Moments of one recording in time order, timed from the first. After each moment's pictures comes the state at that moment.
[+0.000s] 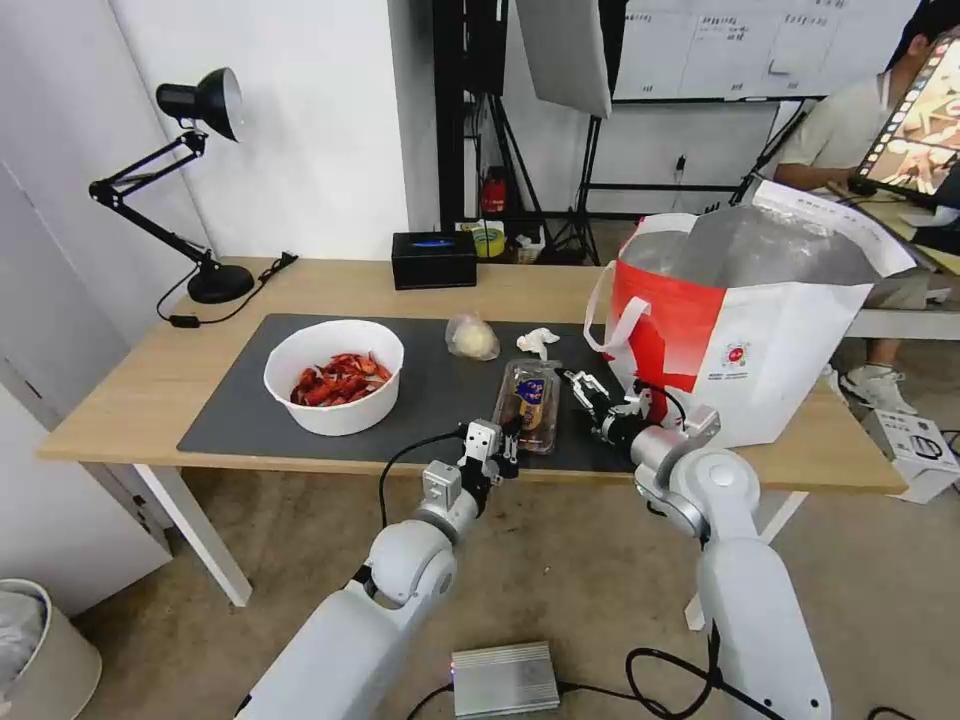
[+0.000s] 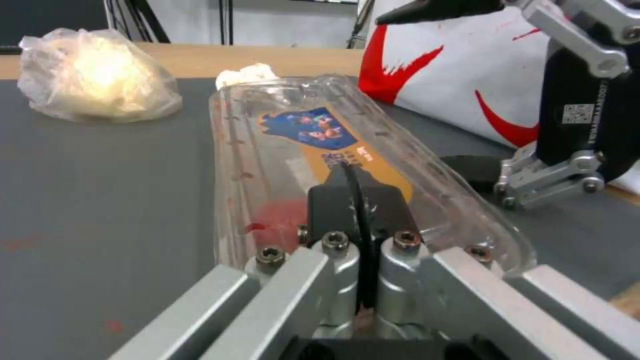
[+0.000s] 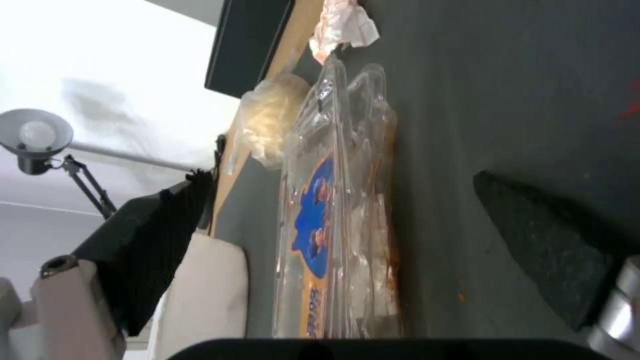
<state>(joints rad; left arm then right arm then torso) 0.98 -1.32 0.04 -1.72 -0.35 0.16 -0.06 -0.94 1.42 0.53 1.72 1.46 -0.65 0.39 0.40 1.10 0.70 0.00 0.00</state>
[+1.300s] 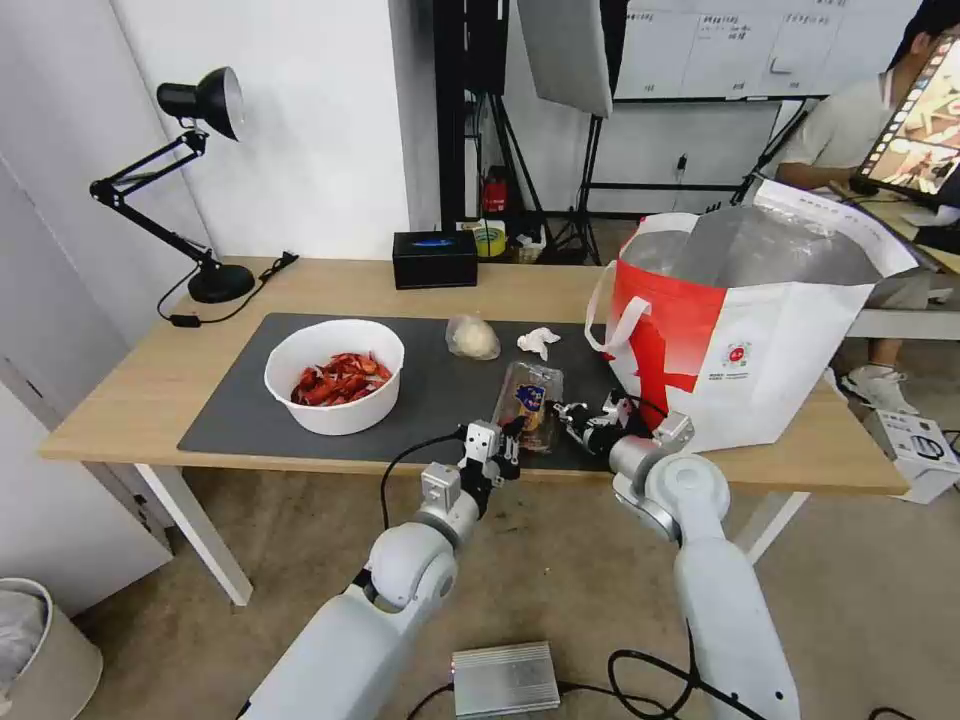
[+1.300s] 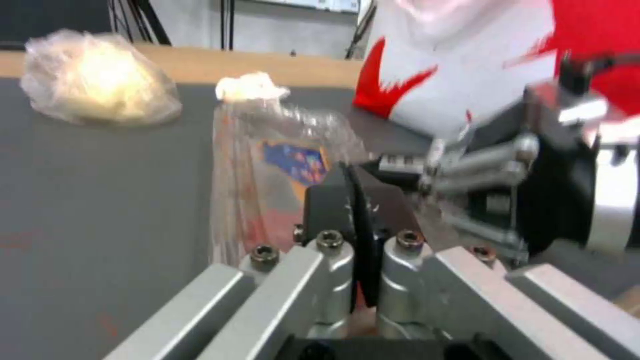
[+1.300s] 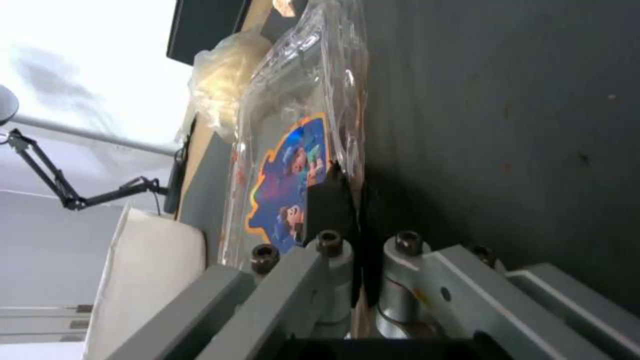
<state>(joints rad) 1.00 -1.33 0.02 -1.76 -0.39 0.16 -0.06 -0.94 1.46 0.50 1.66 1.35 -0.65 0.36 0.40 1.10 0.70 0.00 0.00</state>
